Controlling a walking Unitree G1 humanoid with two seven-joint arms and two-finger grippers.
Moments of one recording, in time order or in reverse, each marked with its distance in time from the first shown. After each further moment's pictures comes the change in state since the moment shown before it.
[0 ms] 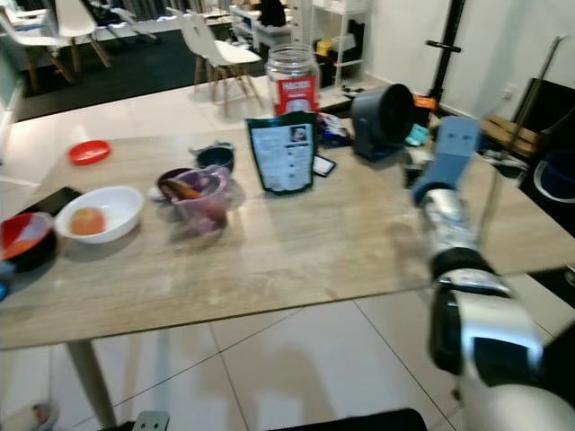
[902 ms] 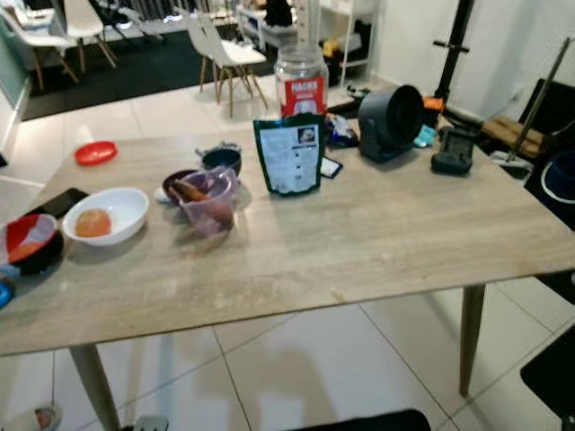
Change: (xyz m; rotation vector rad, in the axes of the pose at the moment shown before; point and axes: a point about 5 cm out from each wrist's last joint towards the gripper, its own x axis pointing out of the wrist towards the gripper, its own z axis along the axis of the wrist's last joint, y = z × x) left arm -0.001 0.000 -0.004 -0.002 0.012 -0.001; right arm -0.139 -0.189 -0.145 -0.458 0.621 -0.538
